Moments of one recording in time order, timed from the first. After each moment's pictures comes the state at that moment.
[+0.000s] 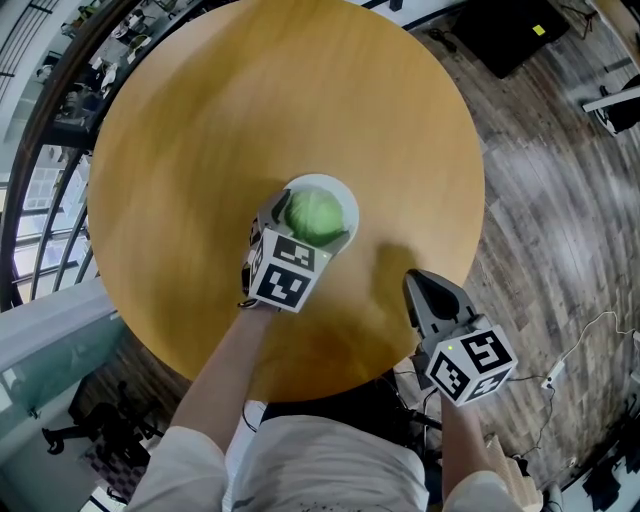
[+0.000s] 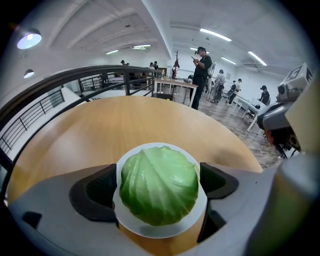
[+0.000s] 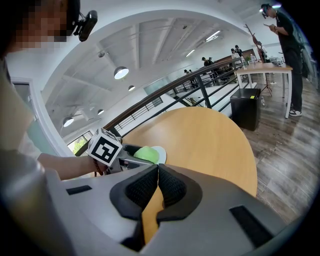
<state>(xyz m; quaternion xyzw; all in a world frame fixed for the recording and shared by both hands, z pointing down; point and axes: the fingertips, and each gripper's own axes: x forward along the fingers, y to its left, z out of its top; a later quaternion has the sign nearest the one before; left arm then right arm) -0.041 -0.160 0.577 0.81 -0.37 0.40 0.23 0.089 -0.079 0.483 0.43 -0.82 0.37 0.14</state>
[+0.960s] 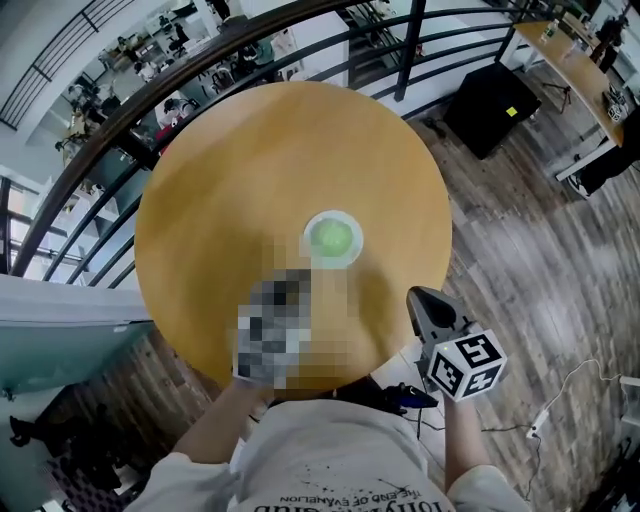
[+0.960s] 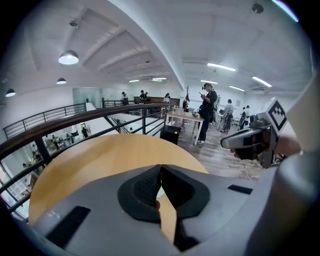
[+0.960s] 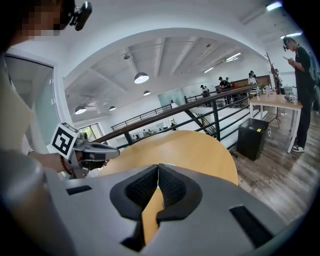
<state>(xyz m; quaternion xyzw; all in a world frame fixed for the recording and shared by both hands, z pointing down) -0.094 -0.024 0.351 0.82 -0.48 0.24 0.18 0.078 -0.010 0.341 0.42 -0.86 0.25 0.14</state>
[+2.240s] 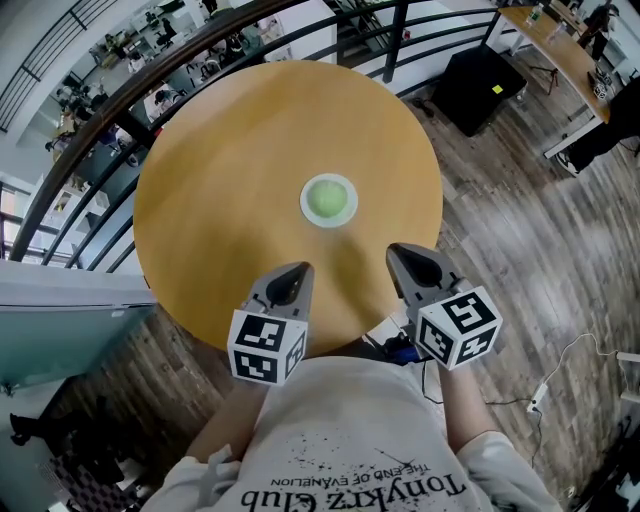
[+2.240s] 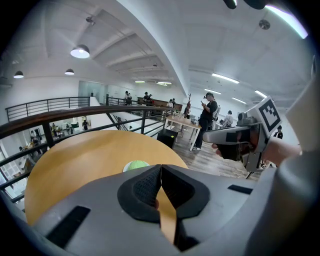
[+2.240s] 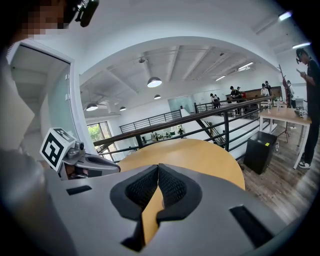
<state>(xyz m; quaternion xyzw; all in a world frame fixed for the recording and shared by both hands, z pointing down) -0.092 0.058 0.332 0.82 -0.49 0.19 0.23 0.029 0.027 0.293 0.39 -0.89 0.19 0.14</state>
